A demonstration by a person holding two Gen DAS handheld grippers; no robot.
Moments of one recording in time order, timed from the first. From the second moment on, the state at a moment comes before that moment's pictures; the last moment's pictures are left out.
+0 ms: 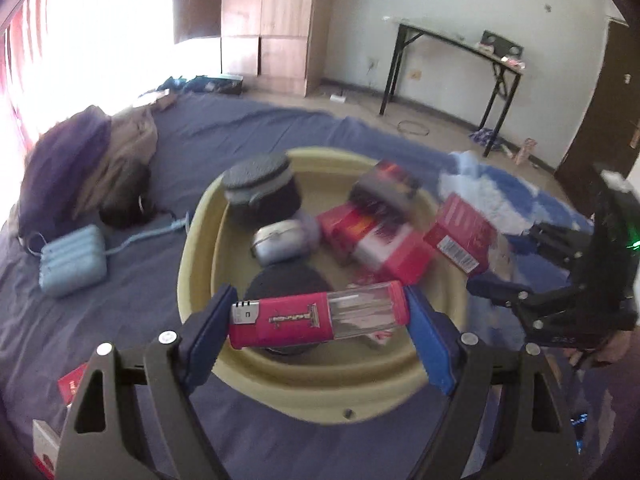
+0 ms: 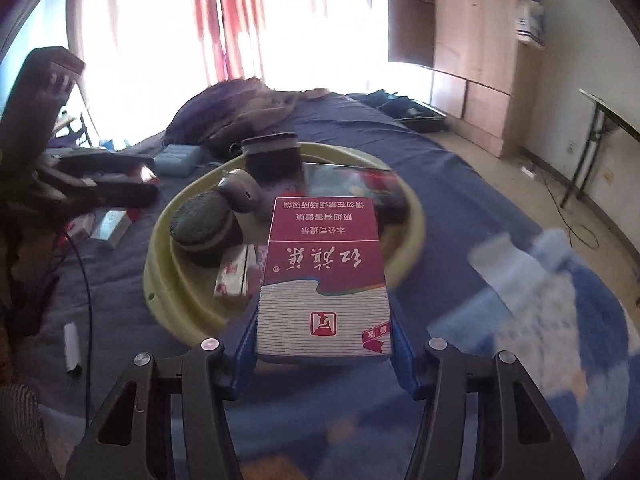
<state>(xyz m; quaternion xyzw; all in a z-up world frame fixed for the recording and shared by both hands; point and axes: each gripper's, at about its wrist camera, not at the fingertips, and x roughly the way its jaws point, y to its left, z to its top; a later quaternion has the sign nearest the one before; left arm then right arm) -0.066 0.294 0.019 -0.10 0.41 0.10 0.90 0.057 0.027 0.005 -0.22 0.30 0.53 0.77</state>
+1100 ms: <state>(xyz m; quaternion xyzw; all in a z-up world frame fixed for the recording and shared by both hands) -0.109 0.171 -0.004 -0.12 0.37 0.17 0.91 0.061 -0.017 -0.048 -0.28 0.25 0.56 0.74</state>
